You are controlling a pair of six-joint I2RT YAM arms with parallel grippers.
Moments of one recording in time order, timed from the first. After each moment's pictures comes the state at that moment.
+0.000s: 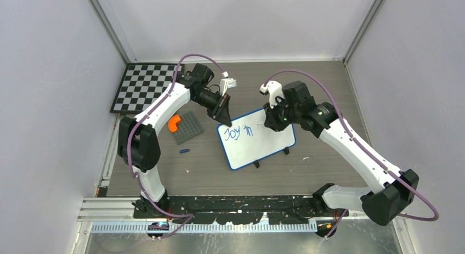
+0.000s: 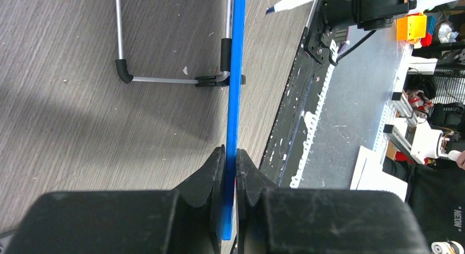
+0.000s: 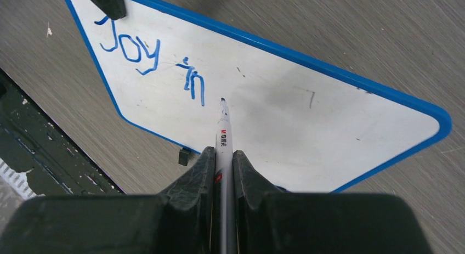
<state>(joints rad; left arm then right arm) -0.44 1.80 1.60 -0.99 0.91 0.26 0.60 1.23 1.21 -0.75 -0.19 -0.09</state>
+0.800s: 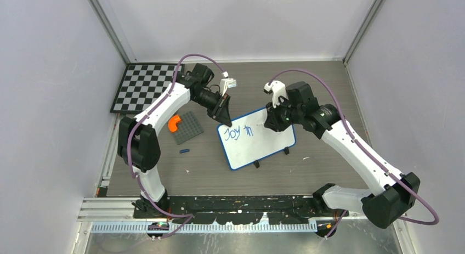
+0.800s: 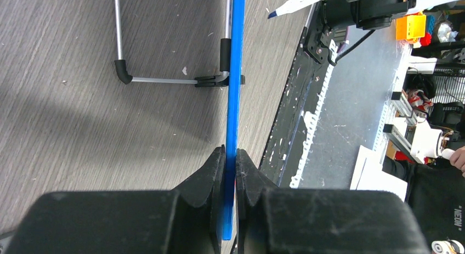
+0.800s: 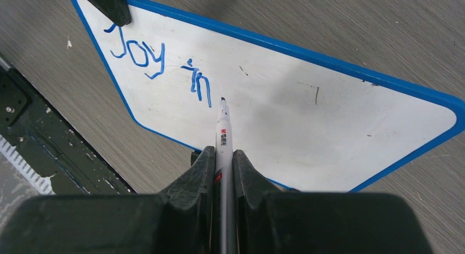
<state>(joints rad) -0.45 1.80 1.59 -0.99 0.91 0.26 0.53 1.19 1.17 -0.72 -0.26 -0.03</state>
